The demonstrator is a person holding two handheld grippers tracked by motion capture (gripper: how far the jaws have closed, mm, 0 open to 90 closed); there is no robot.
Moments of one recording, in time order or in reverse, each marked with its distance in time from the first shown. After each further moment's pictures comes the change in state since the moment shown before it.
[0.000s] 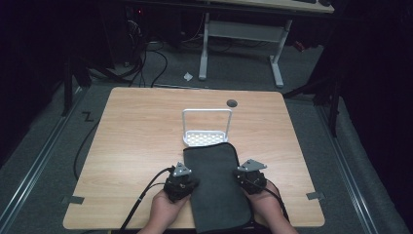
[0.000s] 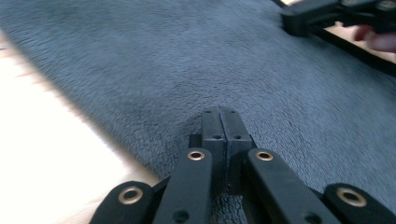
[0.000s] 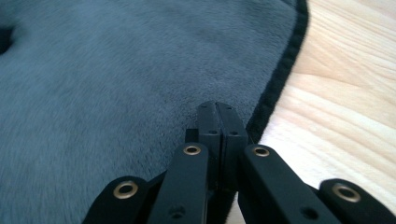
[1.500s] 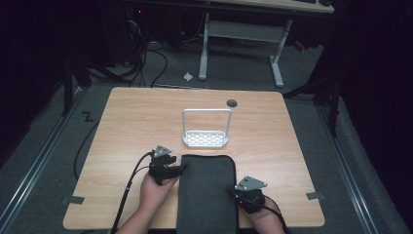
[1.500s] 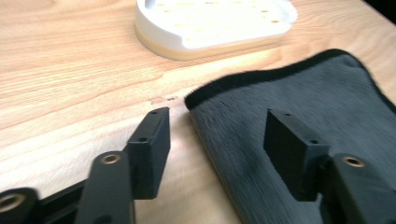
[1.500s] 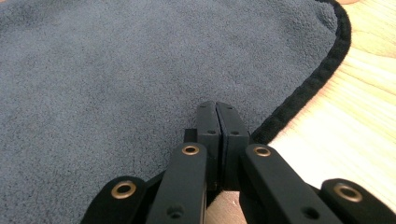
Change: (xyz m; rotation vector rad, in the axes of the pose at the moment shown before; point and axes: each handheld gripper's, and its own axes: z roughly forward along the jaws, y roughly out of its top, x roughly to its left) left arm 0.060 0.023 -0.004 -0.081 0.149 -0.165; right arm 0.036 -0.023 -0.024 -0.035 0.110 -0.035
